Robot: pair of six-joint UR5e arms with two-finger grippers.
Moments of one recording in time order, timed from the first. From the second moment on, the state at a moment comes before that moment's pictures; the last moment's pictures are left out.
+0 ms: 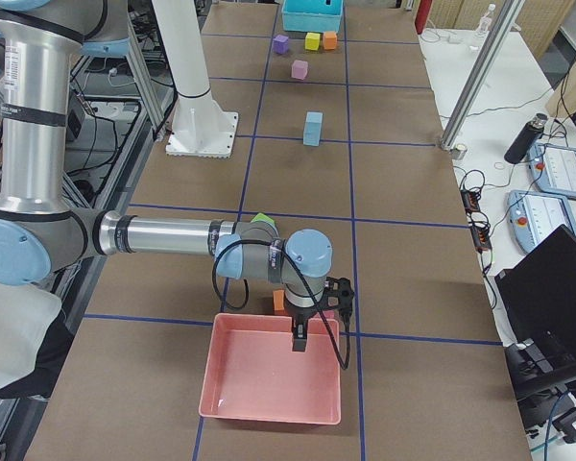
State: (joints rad) left arm -1.44 -1.58 -1.77 -1.45 -2.23 0.16; right arm 1.59 -1.71 1.71 -1.62 2.26 -0.07
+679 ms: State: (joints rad) left arm -1.61 -1.44 -1.73 -1.54 -2.44 0.26; right arm 1.59 -1.71 1.71 -1.62 2.26 -0.07
